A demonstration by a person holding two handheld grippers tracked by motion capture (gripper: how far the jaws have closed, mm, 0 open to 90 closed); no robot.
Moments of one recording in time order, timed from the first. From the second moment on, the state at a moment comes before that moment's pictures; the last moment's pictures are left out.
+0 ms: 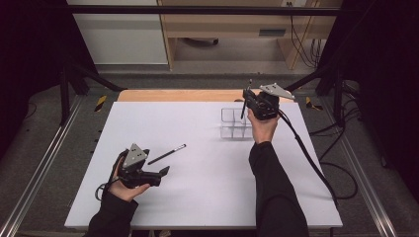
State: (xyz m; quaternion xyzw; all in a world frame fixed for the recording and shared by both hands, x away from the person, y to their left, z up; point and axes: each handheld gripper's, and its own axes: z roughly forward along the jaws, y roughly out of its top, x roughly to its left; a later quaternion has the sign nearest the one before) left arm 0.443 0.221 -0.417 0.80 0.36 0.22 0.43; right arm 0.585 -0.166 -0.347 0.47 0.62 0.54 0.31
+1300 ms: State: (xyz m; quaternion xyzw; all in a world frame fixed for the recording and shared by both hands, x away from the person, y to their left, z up) left arm 0.443 0.221 -0.417 0.80 0.36 0.22 0.43; right arm 0.596 -0.156 -0.385 0.49 0.64 0.52 0.29
